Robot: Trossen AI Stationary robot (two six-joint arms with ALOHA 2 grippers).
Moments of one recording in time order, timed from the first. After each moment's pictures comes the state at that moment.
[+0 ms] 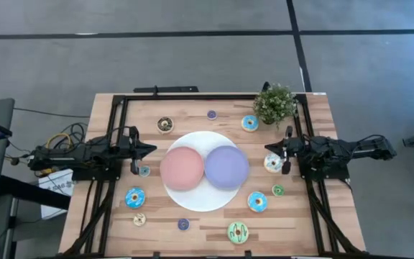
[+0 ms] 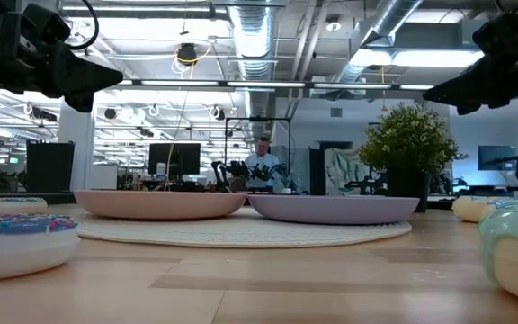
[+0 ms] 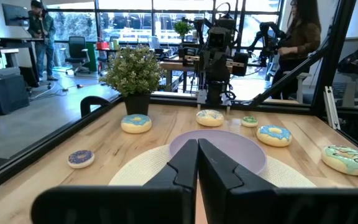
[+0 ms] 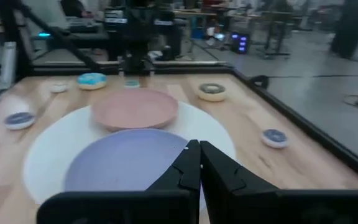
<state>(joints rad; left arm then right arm) 0.01 0.01 0.01 0.06 -0.14 -0.03 0.12 0.08 0.11 -0.17 0.30 -0.05</state>
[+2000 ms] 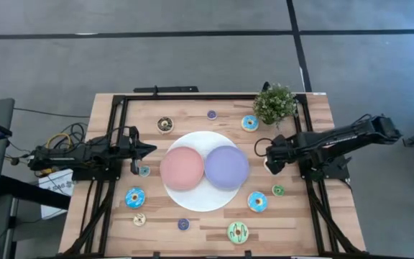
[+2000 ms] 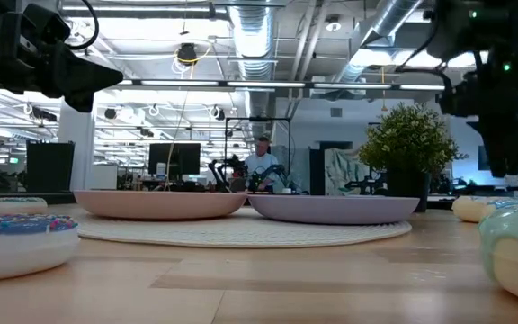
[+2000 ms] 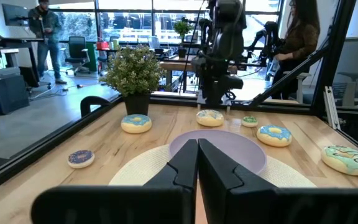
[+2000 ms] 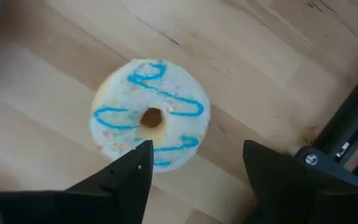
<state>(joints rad) 0.01 0.01 0.01 0.06 -0.14 -0.03 0.10 1.11 0.65 -1.11 0.15 1.02</state>
